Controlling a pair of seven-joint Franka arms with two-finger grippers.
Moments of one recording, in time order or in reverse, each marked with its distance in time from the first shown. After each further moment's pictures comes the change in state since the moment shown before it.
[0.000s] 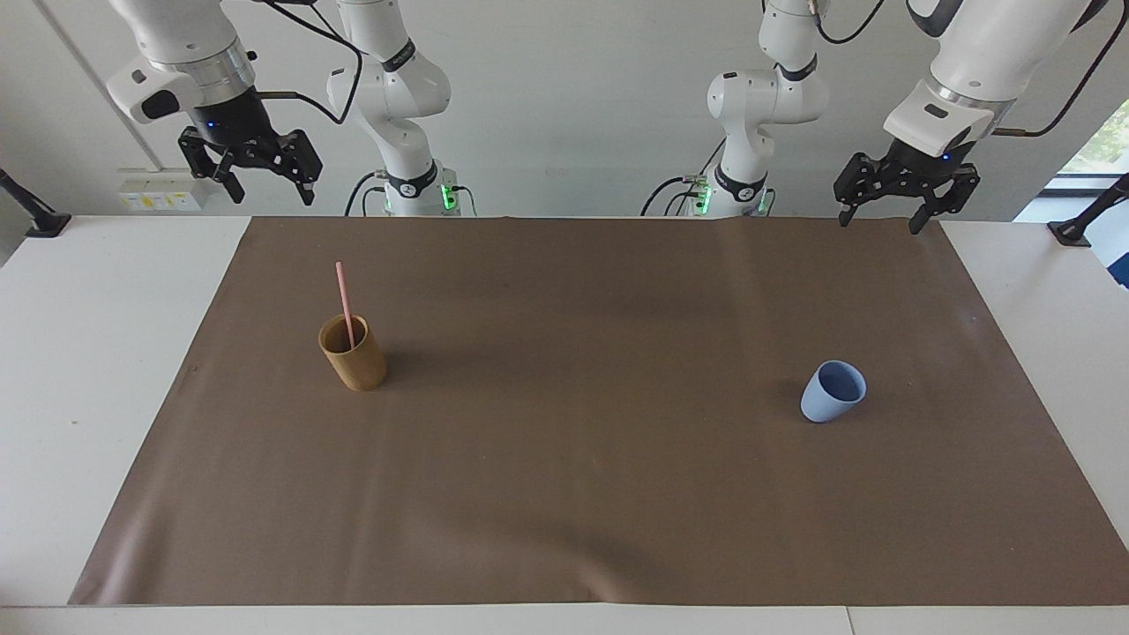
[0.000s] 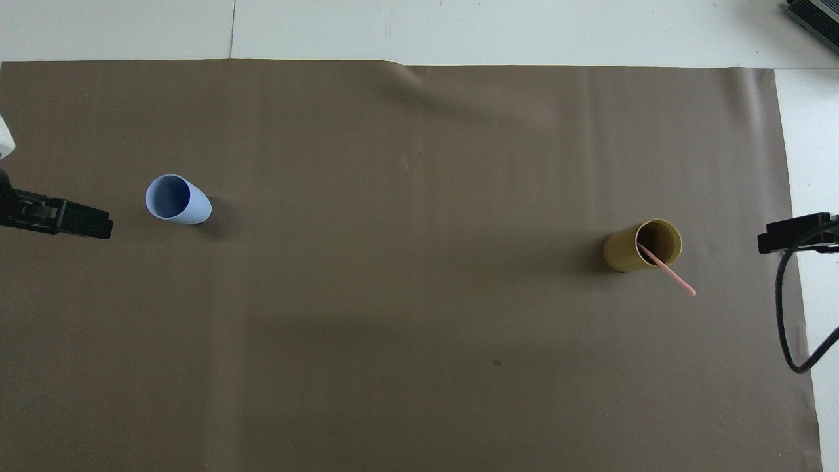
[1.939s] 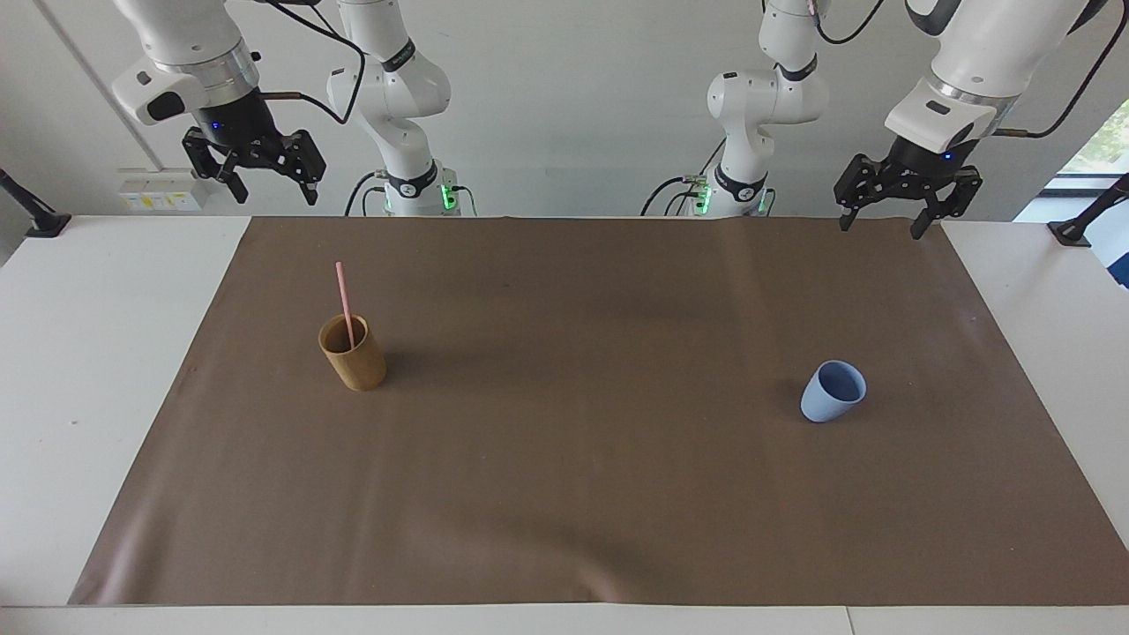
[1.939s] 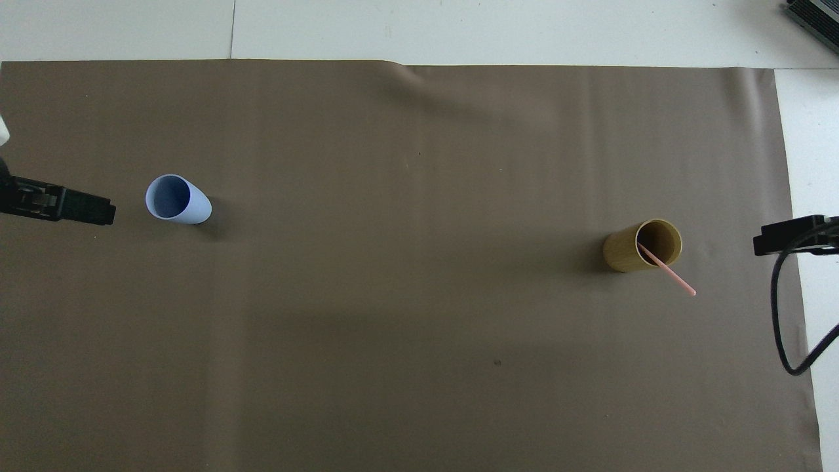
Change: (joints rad) left arm 0.010 0.007 0.002 0.000 -0.028 0.071 0.020; right arm 0.000 -0.001 0.009 -0.005 0.000 -0.004 0.000
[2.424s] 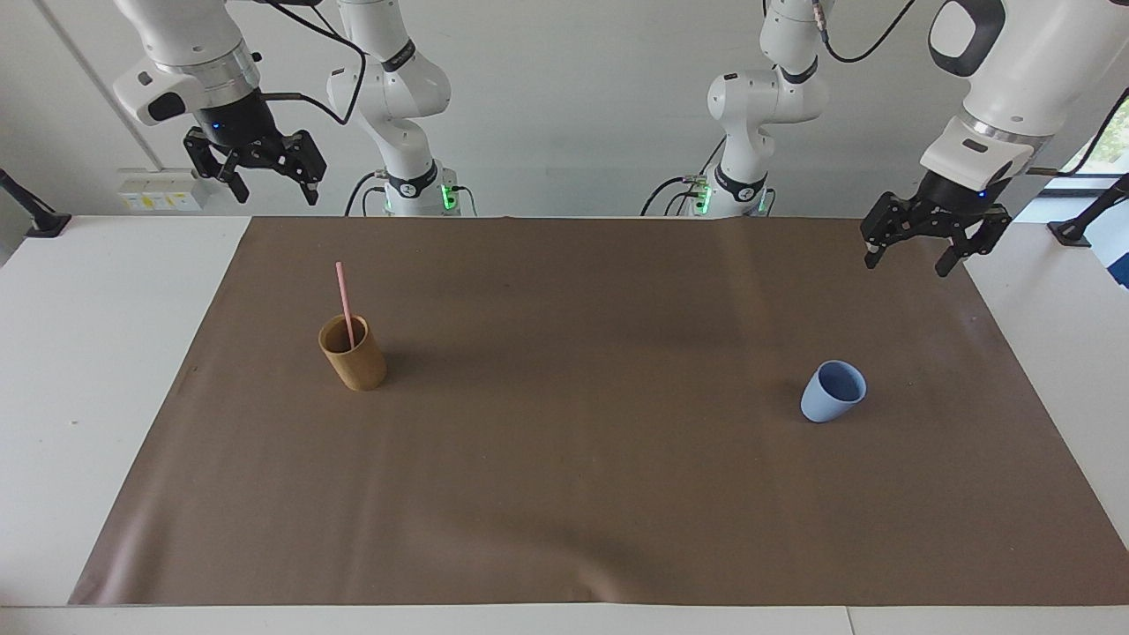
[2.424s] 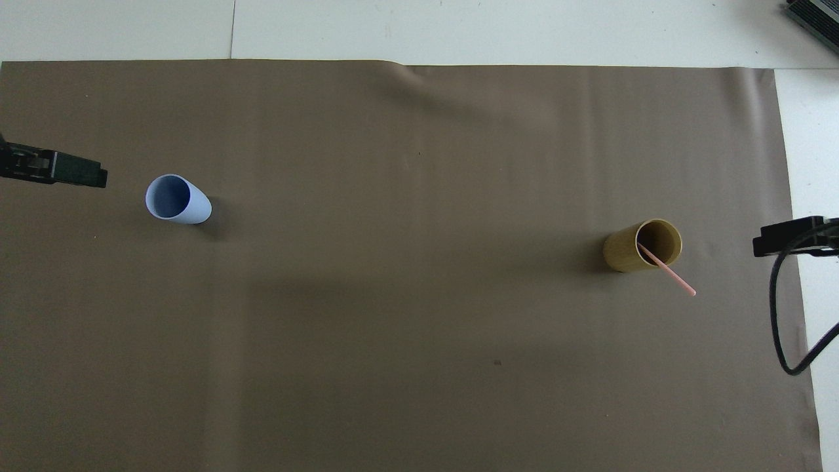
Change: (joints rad) left arm 0.049 0.088 0.007 0.008 -0.010 0.140 0.029; right arm 0.000 -0.006 0.000 -0.009 0.000 0.000 0.020
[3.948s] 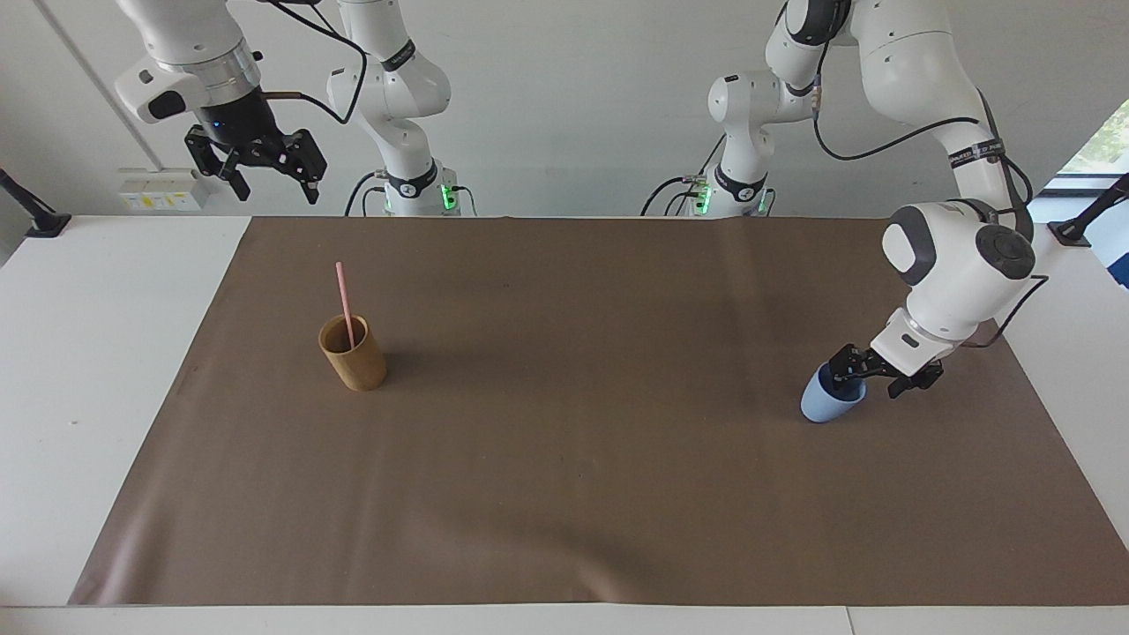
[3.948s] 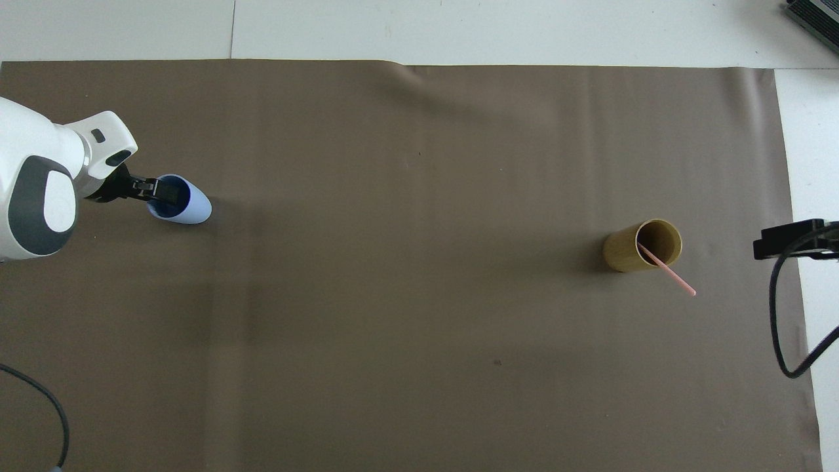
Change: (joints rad) left arm 0.070 0.265 -0.004 -0.271 -0.003 0.424 0.106; right arm 0.000 -0.009 0.000 -0.010 0.000 0.000 0.005
